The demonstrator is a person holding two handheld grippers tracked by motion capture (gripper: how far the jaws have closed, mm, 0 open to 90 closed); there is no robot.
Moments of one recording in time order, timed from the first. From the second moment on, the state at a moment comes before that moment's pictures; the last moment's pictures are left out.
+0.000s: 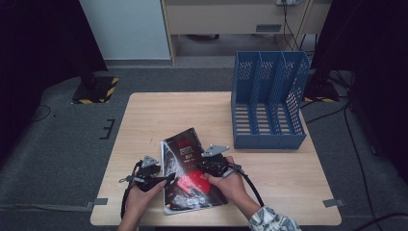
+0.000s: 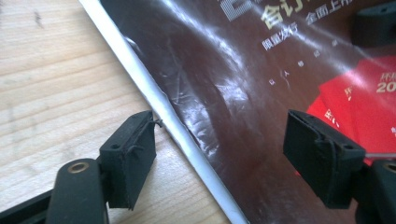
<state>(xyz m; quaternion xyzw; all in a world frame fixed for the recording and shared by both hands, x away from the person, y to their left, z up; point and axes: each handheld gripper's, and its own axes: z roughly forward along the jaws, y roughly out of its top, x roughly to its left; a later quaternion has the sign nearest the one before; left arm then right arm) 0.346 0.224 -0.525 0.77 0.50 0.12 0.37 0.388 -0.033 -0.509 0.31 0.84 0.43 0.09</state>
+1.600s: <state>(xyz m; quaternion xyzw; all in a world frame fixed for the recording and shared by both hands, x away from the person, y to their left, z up) 0.345 0.215 -0.527 0.80 0.46 0.12 0.38 0.405 -0.032 -0.503 0.30 0.88 0.38 0.03</state>
